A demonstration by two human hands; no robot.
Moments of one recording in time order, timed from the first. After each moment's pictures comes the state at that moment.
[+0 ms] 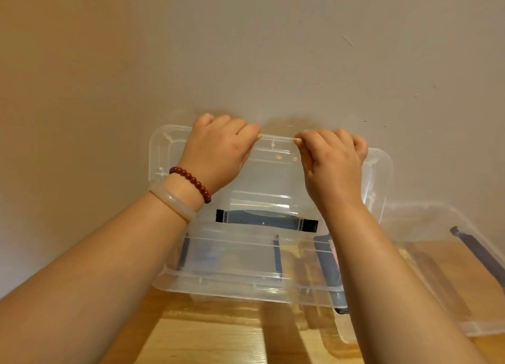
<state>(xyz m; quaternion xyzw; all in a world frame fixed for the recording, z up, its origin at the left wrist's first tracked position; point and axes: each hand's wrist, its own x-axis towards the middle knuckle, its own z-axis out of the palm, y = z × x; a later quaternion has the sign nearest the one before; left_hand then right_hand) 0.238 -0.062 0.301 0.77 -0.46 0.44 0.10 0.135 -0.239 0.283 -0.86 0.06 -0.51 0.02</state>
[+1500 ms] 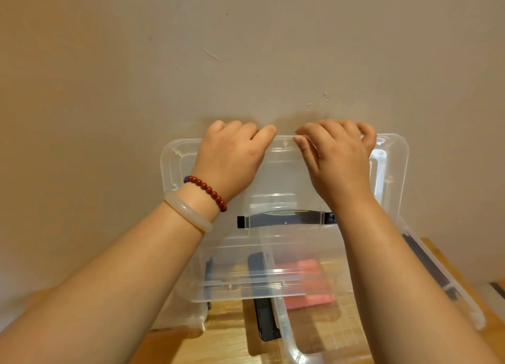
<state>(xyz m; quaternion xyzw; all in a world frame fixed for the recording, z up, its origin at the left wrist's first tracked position) 0.176 -0.243 0.328 0.77 -0.47 0.43 0.09 0.081 -0.402 0.314 -0.85 0.08 -0.51 -0.01</state>
